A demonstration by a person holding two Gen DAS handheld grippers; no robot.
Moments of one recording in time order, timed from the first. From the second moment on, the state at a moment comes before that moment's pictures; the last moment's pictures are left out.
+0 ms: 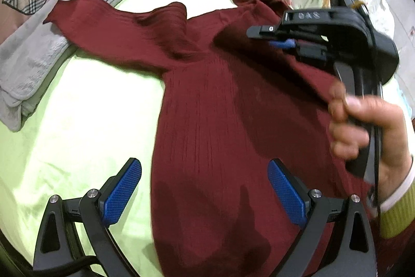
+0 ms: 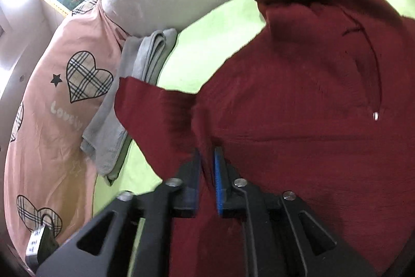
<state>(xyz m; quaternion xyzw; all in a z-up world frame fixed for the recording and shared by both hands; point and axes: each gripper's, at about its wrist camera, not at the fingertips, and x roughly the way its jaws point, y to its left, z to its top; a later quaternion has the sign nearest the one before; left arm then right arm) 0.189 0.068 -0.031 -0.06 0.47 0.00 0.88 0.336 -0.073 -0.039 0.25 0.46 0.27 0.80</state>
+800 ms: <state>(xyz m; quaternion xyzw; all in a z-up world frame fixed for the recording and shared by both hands) 0.339 0.055 -0.035 -0.06 0.45 -0.04 0.89 0.184 -0.323 0.034 0.31 0.34 -0.01 0.89</state>
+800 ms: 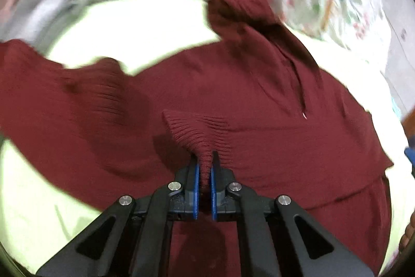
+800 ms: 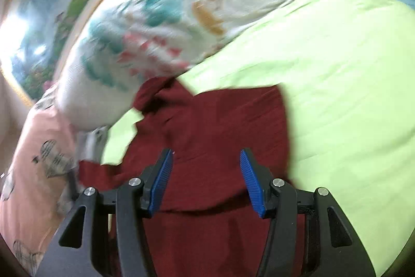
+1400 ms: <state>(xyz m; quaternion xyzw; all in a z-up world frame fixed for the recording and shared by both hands) 0.341 0.068 -0.037 -0.07 0.46 -0.03 0.88 0.290 -0.360 -0.031 0.22 0.46 -0.04 0.86</state>
